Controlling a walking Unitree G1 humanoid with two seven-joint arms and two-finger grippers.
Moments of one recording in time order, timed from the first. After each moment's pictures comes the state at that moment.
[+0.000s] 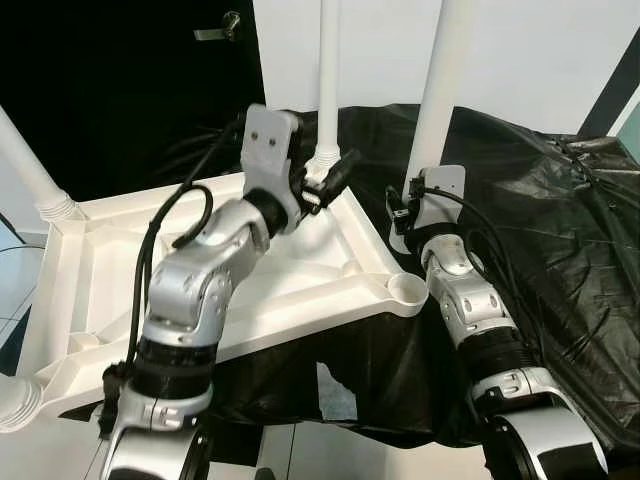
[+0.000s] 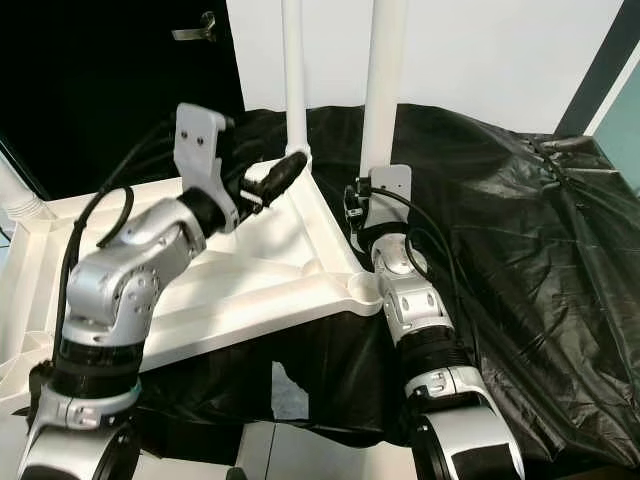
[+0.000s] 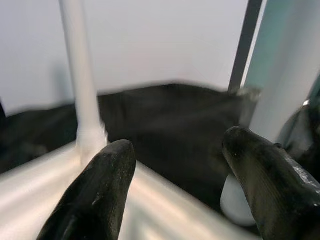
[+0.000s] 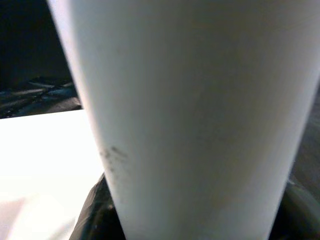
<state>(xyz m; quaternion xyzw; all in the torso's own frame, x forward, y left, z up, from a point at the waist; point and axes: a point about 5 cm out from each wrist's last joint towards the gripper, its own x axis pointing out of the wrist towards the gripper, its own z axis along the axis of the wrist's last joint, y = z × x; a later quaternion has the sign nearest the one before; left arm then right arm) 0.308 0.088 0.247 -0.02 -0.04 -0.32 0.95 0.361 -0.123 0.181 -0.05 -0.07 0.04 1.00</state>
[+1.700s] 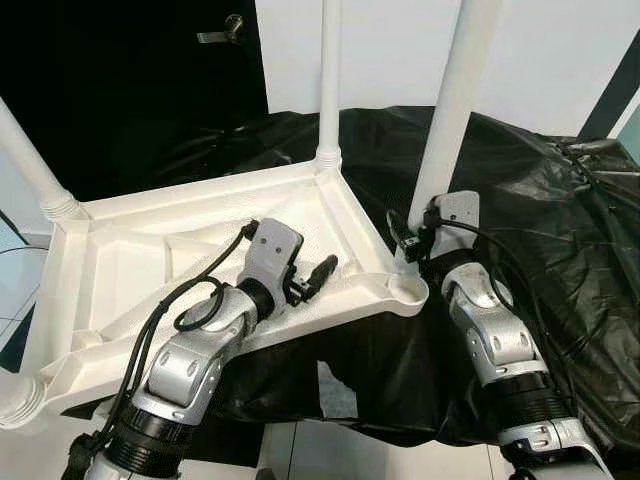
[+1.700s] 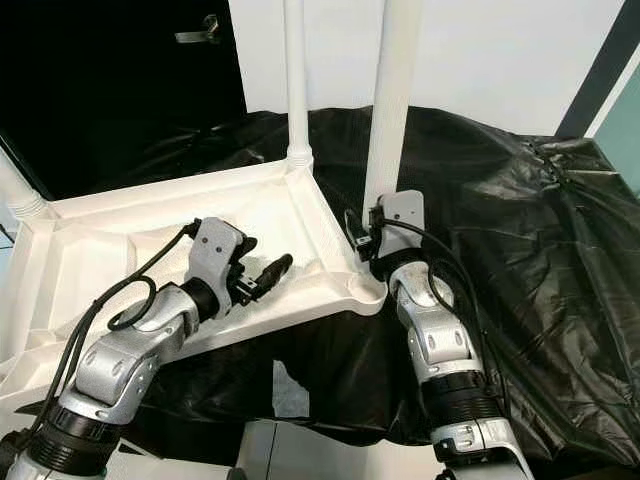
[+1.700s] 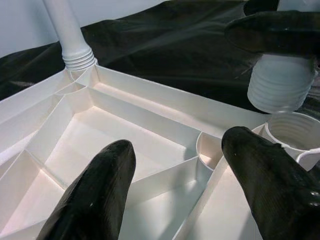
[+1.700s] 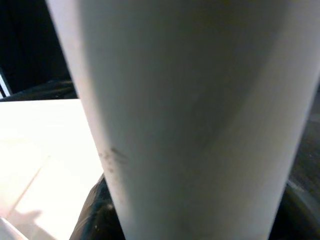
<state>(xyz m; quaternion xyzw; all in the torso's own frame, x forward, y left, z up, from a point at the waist) 0.286 0.095 0.174 0.09 0.03 -0.33 0.94 0.330 -0.131 0.176 -0.07 -0.09 0.12 0.99</state>
